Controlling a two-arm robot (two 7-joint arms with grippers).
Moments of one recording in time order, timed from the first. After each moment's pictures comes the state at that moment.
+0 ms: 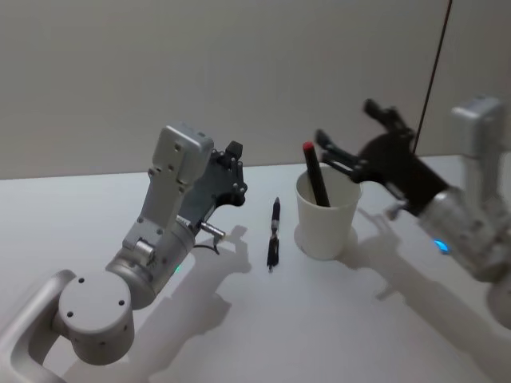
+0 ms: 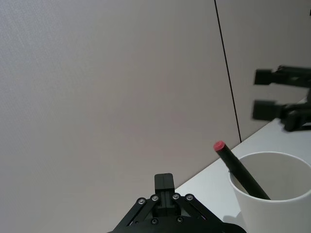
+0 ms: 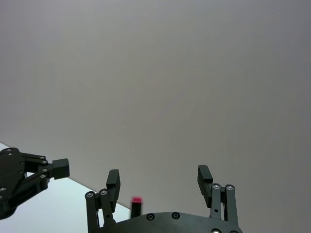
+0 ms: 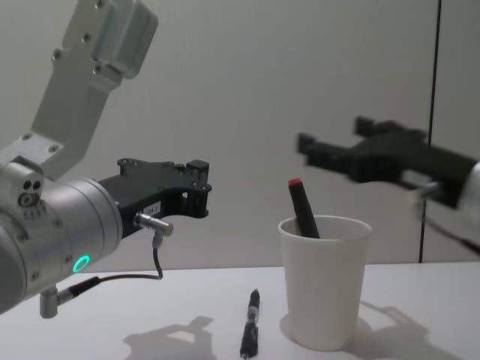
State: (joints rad) left arm -0.24 0.38 0.45 -1.63 -0.20 0.01 -0.01; right arm 0.27 0.25 -0.33 -1.49 0.24 -0.17 0.32
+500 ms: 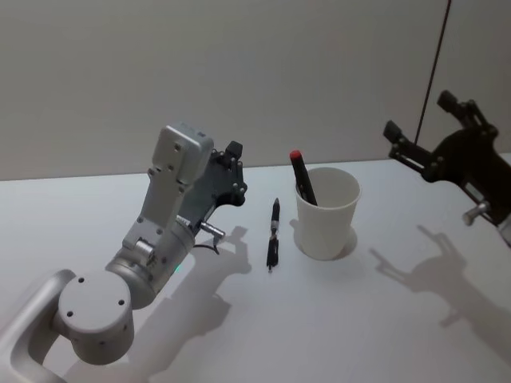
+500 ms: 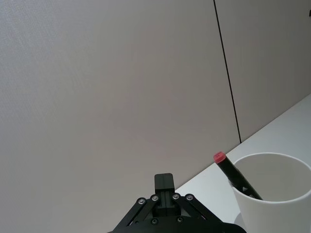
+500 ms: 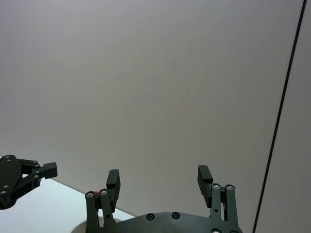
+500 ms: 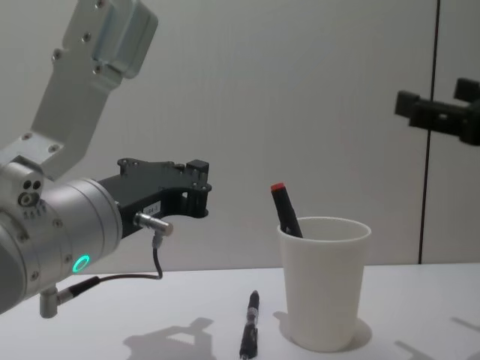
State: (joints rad) left arm -0.24 0.38 0.45 -1.63 -0.20 0.01 -0.01; right arm 0.12 0.44 -0.23 -1.72 0.38 -0.13 0.28
